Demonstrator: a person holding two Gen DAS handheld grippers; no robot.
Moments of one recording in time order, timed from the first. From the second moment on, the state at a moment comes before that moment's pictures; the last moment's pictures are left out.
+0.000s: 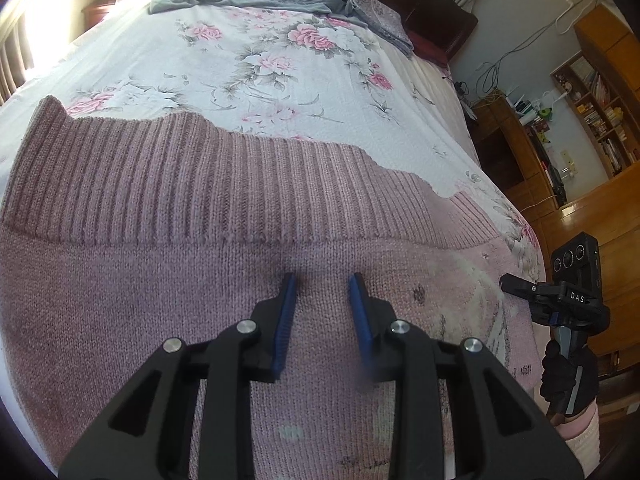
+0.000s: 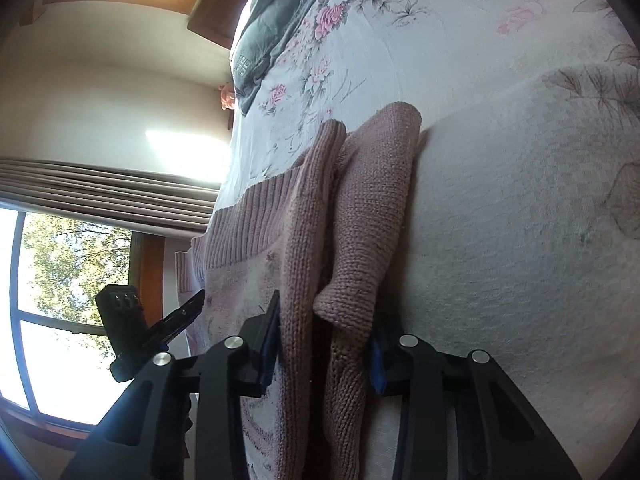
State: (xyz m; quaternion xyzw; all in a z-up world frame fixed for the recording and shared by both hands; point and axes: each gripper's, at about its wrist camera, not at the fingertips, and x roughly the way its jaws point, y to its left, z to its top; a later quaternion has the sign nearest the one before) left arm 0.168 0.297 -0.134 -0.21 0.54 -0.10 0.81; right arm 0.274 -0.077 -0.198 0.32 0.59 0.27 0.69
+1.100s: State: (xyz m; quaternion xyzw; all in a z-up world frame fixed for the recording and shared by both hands) left arm 0.098 0.413 -0.107 -0.34 0.48 -0.09 0.81; right arm 0.241 0.161 -0.059 0.09 0.57 0.41 0.71
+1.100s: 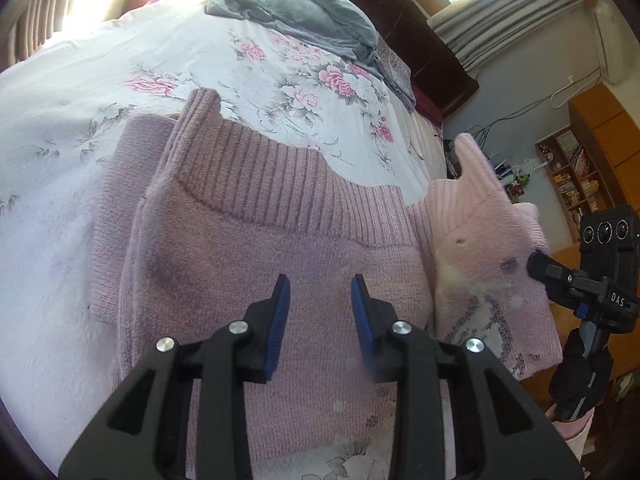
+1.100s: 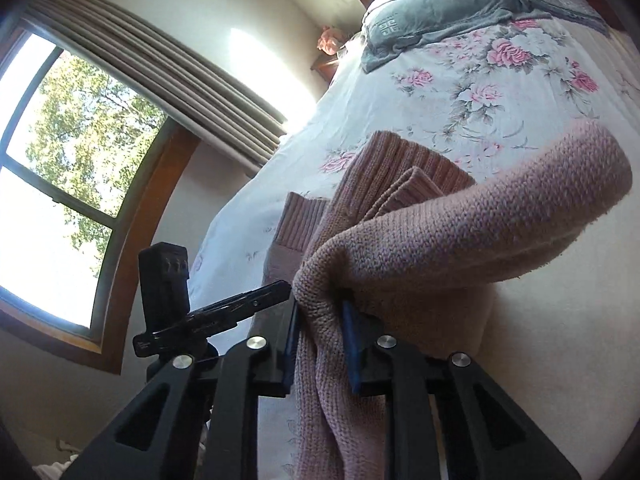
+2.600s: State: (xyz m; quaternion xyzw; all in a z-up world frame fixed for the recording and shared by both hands) left arm 0.191 0.356 -0.095 -0.36 0.46 -0.15 0.80; right arm 0.142 0.110 -0.122 0.04 0.56 0.35 0.75
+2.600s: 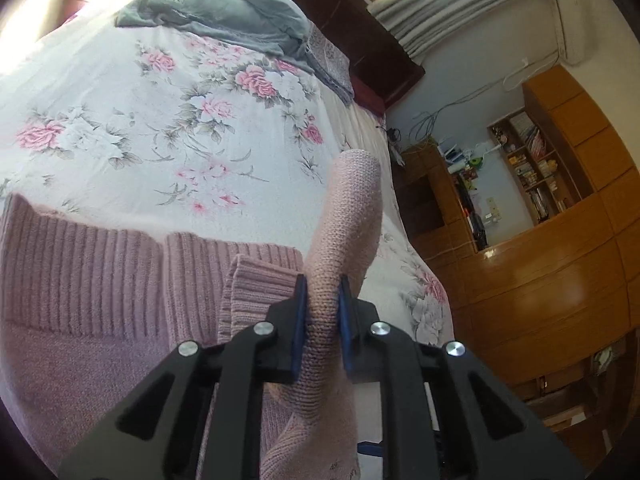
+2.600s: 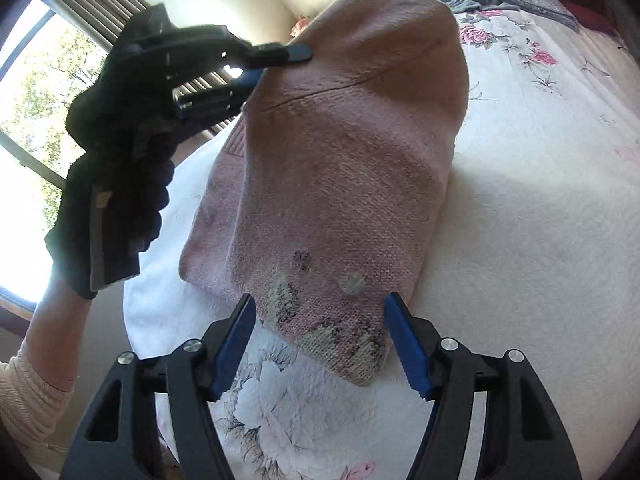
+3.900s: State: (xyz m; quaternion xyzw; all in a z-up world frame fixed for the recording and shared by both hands) left arm 0.119 0.428 -0.127 -0.42 0.50 -0.14 0.74; right arm 0.108 0.210 -0.117 -0.20 0.49 0.37 0.77
